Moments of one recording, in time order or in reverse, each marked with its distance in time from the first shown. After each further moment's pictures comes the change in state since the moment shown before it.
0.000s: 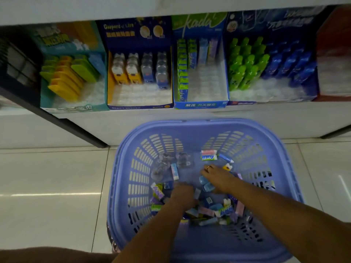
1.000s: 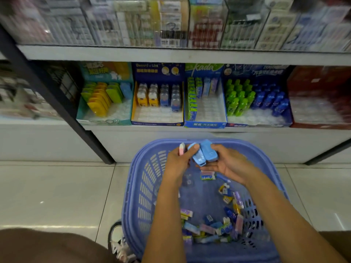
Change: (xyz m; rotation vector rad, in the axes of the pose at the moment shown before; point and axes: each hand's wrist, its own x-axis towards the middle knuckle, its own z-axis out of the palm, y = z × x) left_hand -0.091 -0.002 -0.142 -1.738 0.646 0.199; right_hand -0.106 -0.050 -0.178 2.026 0.397 0.002
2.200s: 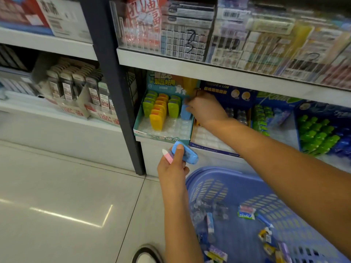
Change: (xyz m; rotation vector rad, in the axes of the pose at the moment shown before) left_hand 0.005 0.078 -0.120 -0.414 0.468 0.136; right_hand 0.182 -0.107 0.228 -1.597 0.217 -0.542
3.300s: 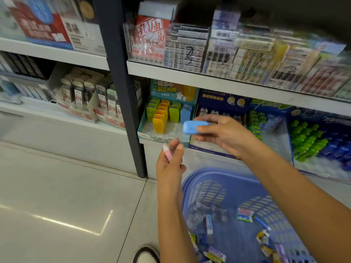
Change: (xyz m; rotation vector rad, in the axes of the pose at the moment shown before) left_hand -0.024 0.022 -0.010 0.103 -0.156 0.103; right_hand -0.099 0.006 -0.031 1.250 -0.239 0.244
